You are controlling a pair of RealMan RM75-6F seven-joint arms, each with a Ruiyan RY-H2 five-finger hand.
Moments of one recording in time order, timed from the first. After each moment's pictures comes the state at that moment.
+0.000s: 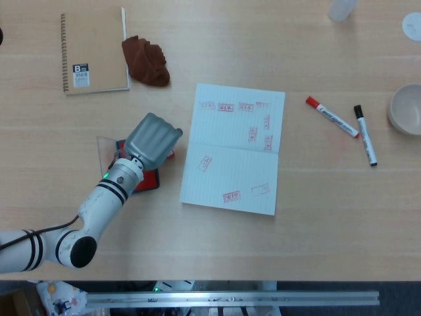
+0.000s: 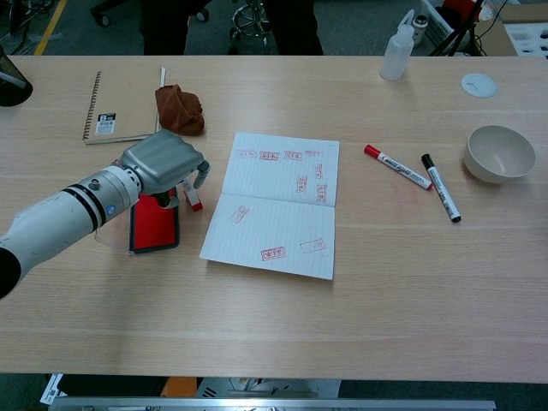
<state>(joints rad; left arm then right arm) -0.80 -1.61 -0.01 -1.48 1.01 0.92 0.79 0.17 -1.09 0.04 -1.55 -1.47 1.33 -0.02</state>
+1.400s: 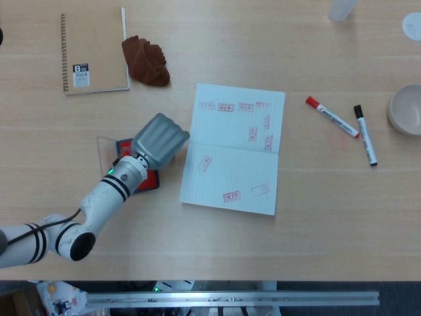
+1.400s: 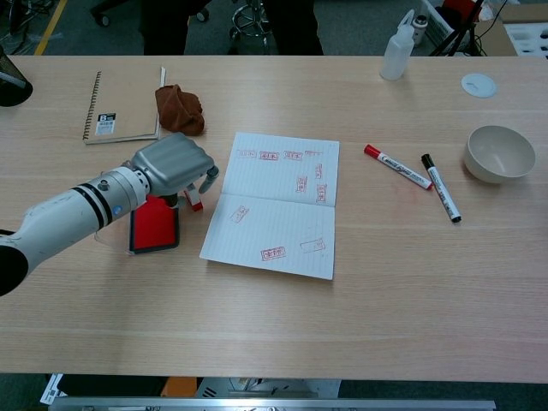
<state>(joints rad) -0.81 -1.65 0.01 -1.36 1.16 0.87 0.65 0.16 -1.08 0.04 -1.57 -1.45 1.33 -0.04</state>
